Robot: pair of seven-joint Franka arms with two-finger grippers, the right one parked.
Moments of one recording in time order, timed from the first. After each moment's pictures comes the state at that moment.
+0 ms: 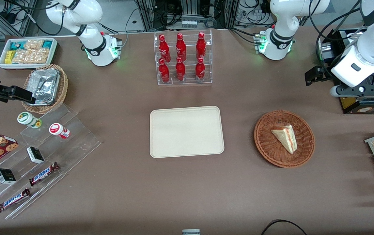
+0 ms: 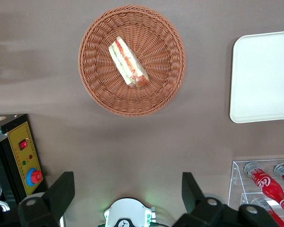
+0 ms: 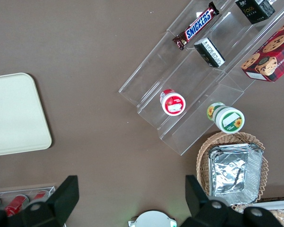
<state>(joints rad) -0.04 -0.02 -0.11 -1.60 -0.01 1.41 -0.11</state>
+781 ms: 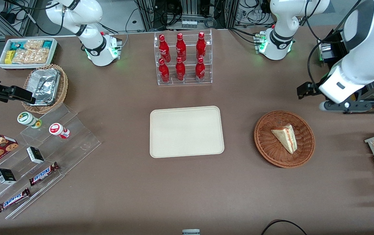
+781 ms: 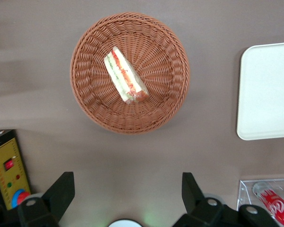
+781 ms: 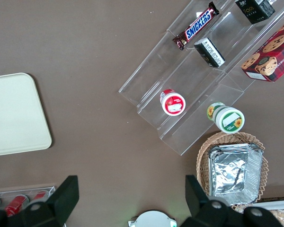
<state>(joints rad) -0.04 -0.01 -0.11 -1.79 -0.01 1.64 -0.11</state>
